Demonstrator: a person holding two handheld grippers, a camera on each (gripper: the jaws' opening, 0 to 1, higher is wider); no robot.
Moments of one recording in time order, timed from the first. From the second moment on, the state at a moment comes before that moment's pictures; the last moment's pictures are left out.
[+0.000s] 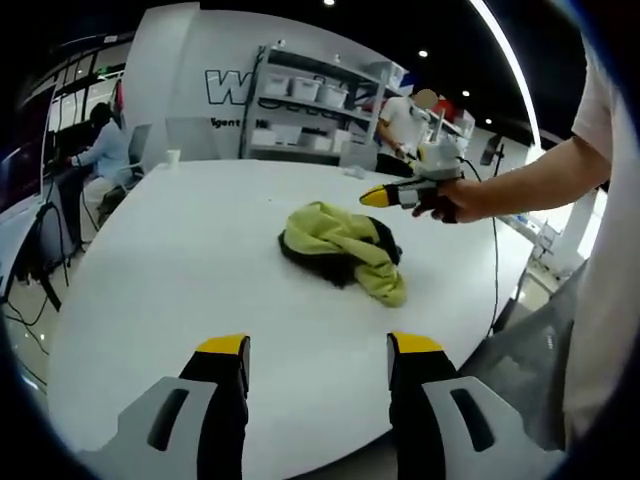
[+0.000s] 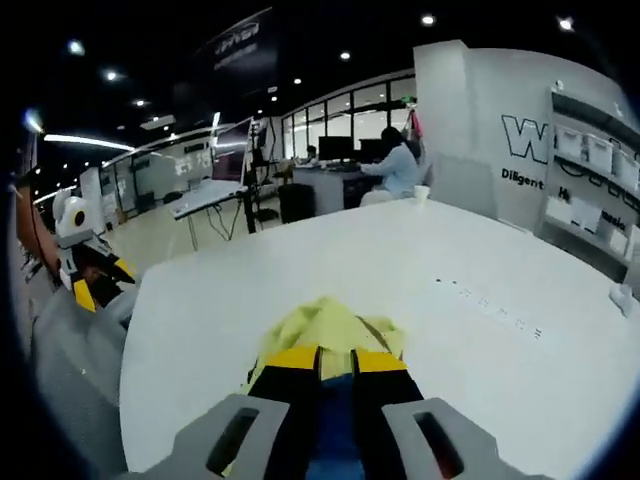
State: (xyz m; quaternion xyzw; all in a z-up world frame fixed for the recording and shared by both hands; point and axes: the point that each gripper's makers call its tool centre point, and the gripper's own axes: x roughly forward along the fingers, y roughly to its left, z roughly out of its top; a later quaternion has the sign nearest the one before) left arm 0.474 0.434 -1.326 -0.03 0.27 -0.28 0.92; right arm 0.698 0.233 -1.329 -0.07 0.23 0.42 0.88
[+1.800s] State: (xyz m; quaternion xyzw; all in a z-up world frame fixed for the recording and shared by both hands) left arm 0.477 0.439 -1.331 -0.04 0.28 -0.26 0.92; right arm 0.740 0.234 -1.403 0.10 0.41 0.31 0.85
